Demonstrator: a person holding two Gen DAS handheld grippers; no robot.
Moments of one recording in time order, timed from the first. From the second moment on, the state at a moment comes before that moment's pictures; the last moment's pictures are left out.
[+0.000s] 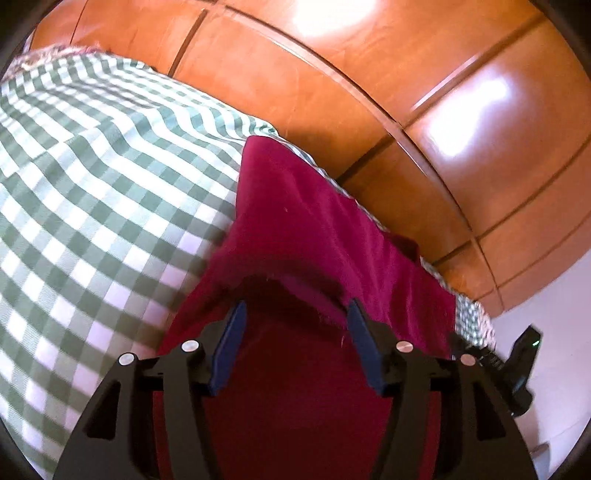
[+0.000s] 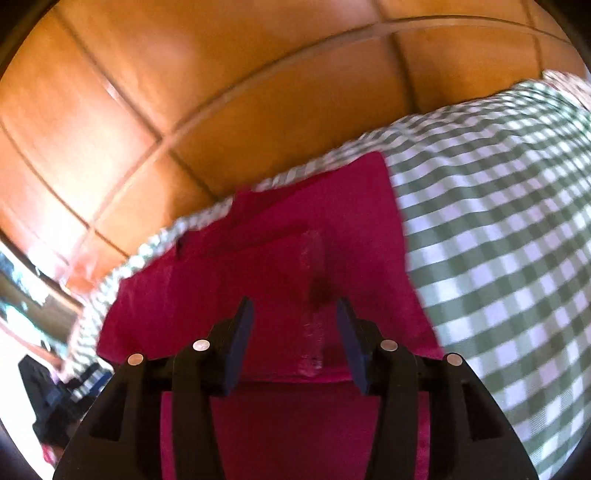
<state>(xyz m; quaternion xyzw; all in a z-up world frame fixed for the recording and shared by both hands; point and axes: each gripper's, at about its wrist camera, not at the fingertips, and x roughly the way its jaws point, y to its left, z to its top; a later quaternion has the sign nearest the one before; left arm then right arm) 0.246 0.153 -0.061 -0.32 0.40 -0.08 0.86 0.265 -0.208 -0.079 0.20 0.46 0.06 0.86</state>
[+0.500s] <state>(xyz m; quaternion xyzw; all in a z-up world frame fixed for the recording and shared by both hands) 0.250 0.172 -0.086 -0.34 0.41 -0.04 0.84 0.264 -0.192 -0.089 0.03 0.45 -0.02 0.89</state>
